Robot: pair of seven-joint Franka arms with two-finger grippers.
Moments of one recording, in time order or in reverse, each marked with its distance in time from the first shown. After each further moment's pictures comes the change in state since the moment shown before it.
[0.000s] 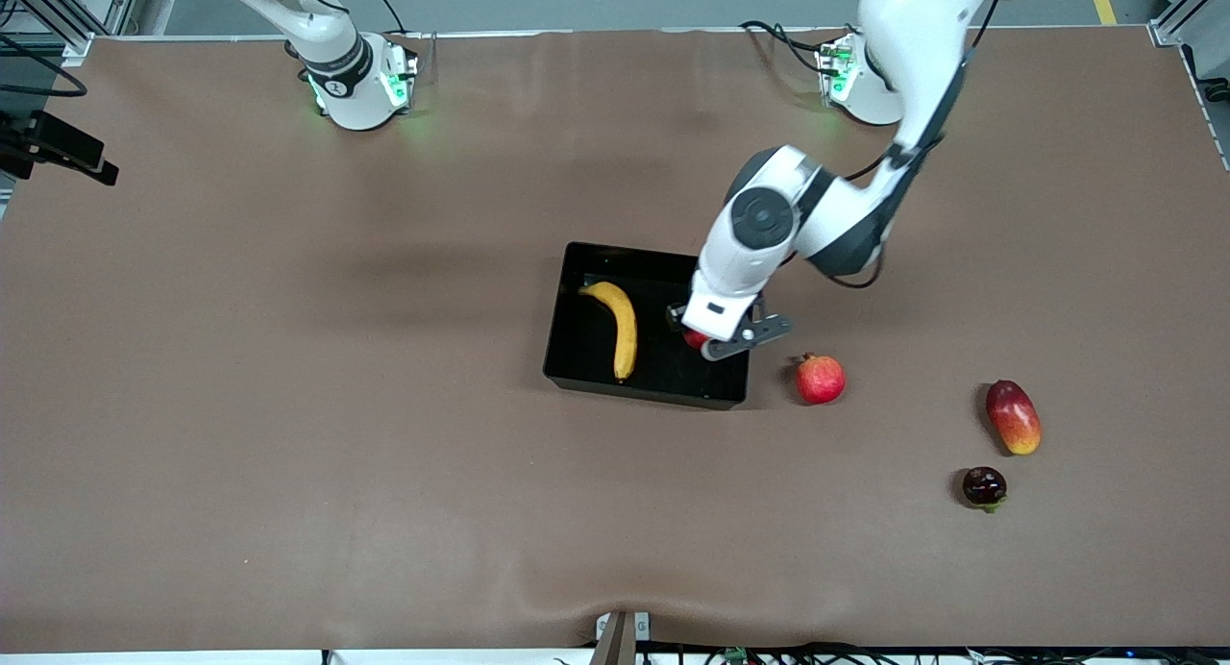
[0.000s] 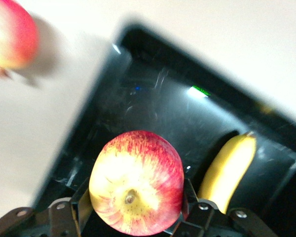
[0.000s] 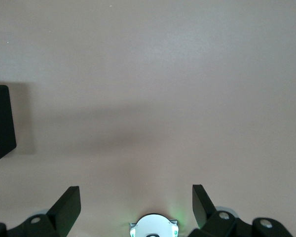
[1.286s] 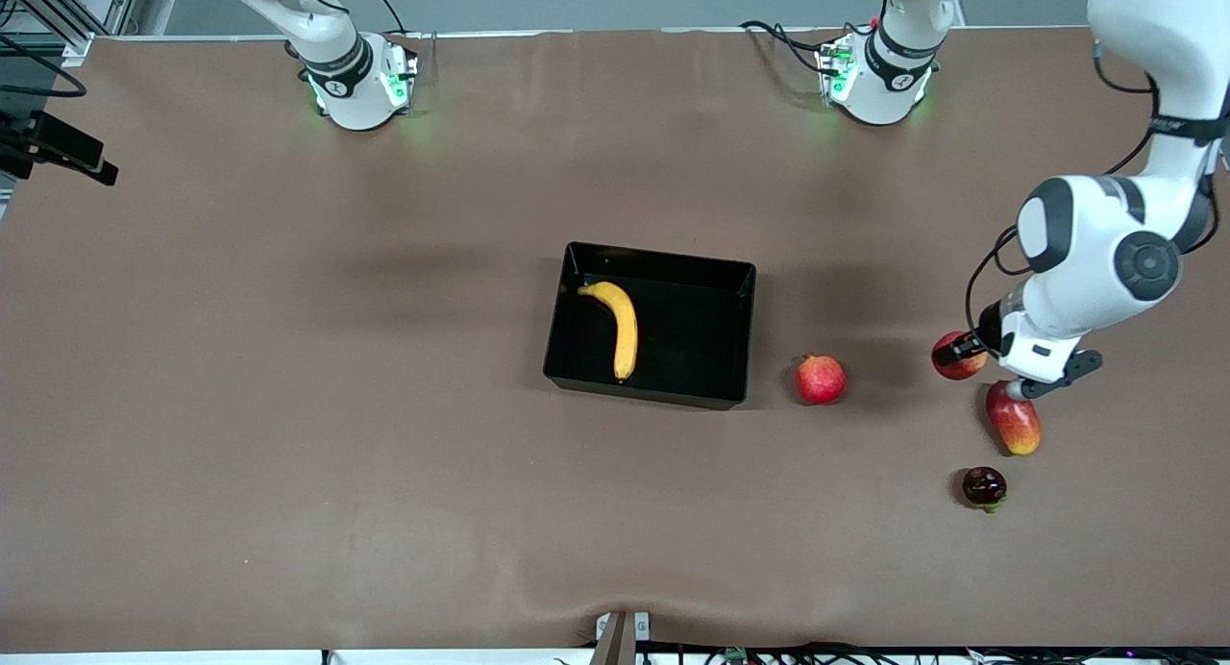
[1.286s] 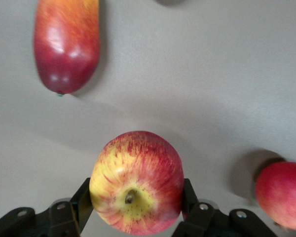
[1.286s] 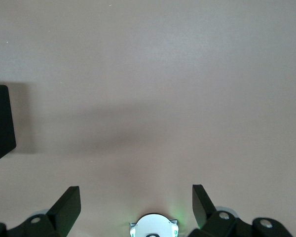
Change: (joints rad) left arm 0.615 -0.080 0.006 -0.261 0.003 0.092 0.590; right arm -0.002 0.000 0.000 -0.001 0.000 -0.001 0.000
